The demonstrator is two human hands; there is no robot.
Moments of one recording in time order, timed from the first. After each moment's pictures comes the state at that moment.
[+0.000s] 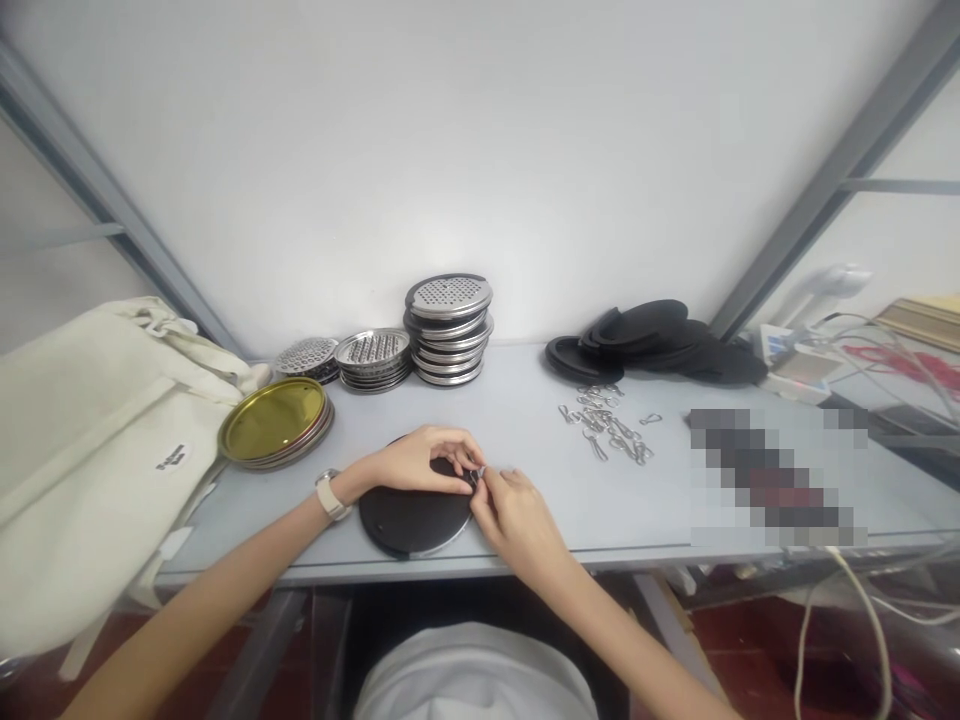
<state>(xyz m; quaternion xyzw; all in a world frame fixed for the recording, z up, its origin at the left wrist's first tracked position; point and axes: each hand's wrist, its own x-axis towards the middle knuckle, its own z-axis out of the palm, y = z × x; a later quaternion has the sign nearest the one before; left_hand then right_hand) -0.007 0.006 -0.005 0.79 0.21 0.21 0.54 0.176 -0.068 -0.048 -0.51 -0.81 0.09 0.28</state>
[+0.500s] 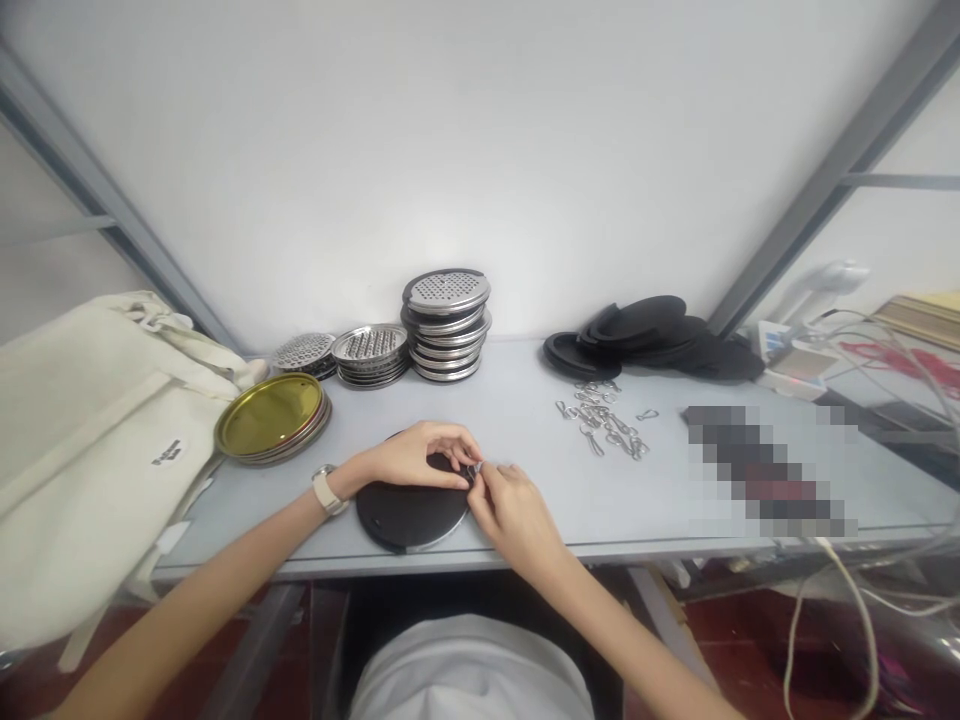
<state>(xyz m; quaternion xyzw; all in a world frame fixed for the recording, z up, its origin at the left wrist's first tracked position) -0.006 0.003 0.001 0.79 0.22 0.20 0.54 0.177 -0.069 -0.047 -0.51 -0.81 0.10 0.28</state>
